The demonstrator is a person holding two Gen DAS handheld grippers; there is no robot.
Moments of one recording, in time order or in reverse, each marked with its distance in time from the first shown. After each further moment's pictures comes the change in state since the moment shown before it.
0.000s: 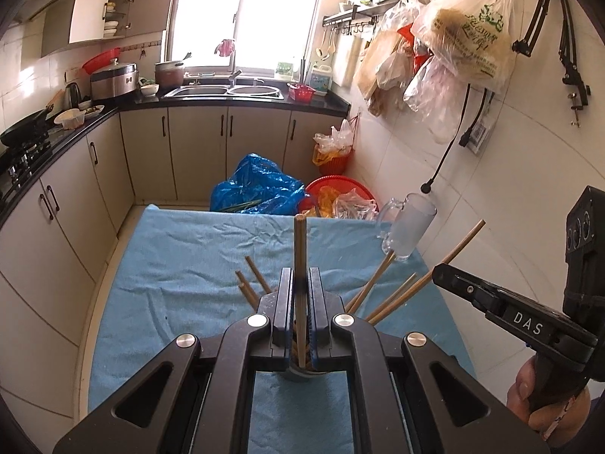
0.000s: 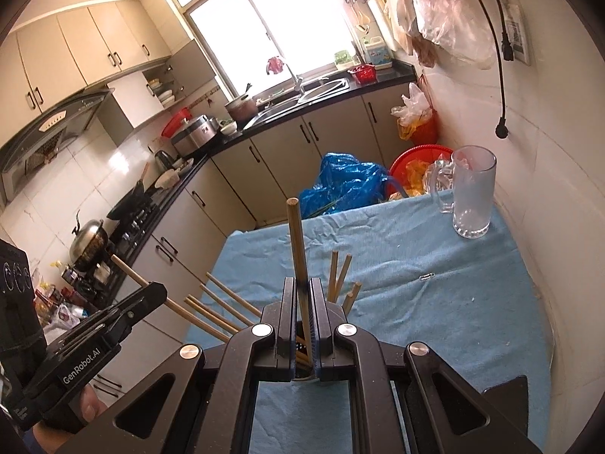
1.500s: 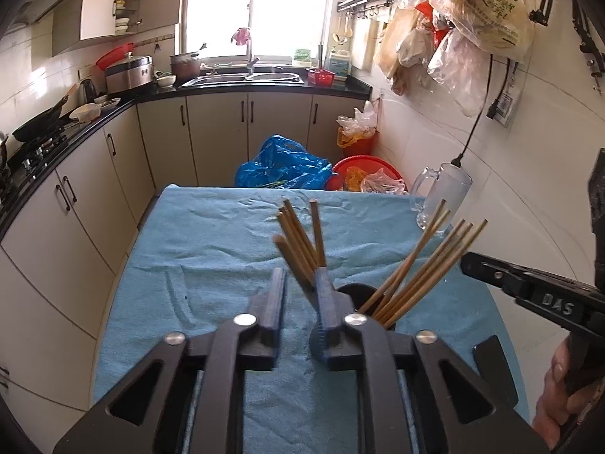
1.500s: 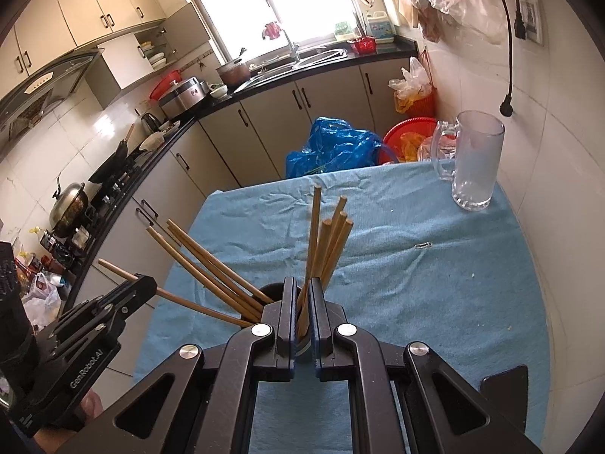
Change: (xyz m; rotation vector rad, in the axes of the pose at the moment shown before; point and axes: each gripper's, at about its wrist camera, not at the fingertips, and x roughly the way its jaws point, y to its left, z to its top) left arm 0.029 0.019 -0.041 0.014 0.027 0.102; right arm 0.039 -0.004 -0.029 -0.053 0.105 -0.062
